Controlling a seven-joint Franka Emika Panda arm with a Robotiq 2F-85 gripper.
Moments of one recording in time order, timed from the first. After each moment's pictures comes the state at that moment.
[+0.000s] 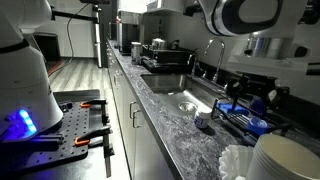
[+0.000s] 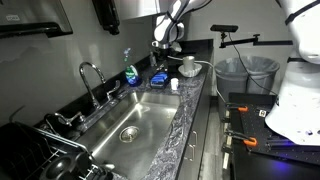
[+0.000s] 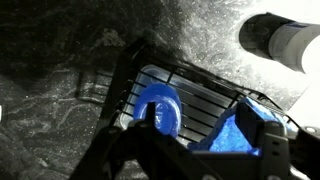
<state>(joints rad) -0.36 0.47 -0.11 -1.85 0.05 2.46 -0.88</state>
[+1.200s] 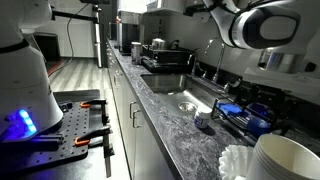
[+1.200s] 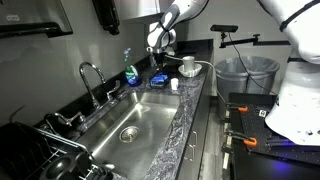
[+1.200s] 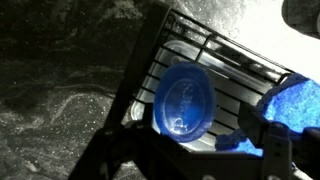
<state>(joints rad) -0.36 0.67 -0.10 -1.58 0.03 2.35 -0.88</state>
